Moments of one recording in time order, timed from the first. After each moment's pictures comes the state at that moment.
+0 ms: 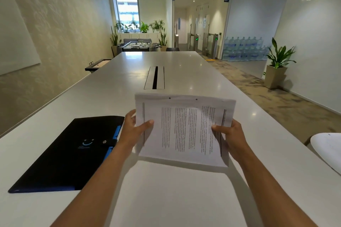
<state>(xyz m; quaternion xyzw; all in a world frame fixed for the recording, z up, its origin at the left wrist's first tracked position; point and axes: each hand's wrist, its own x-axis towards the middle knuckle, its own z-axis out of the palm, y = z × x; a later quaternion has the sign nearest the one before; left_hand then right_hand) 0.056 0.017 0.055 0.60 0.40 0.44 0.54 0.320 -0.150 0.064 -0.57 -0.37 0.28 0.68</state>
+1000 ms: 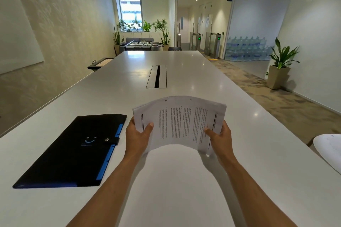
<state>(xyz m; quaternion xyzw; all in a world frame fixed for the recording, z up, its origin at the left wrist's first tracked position) 0.068 -0.012 0.038 0.59 0.39 0.55 0.44 0.290 -0.128 0.029 -0.58 -0.37 0.19 0.70</state>
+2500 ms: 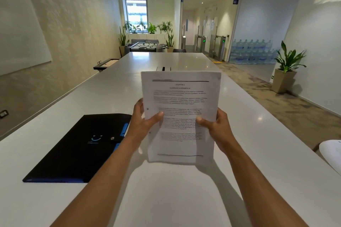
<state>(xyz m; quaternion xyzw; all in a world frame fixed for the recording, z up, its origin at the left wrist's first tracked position) 0.054 -0.002 0.083 0.62 0.29 0.47 0.55 0.270 -0.125 0.091 -0.52 -0.49 0.25 0.65</state>
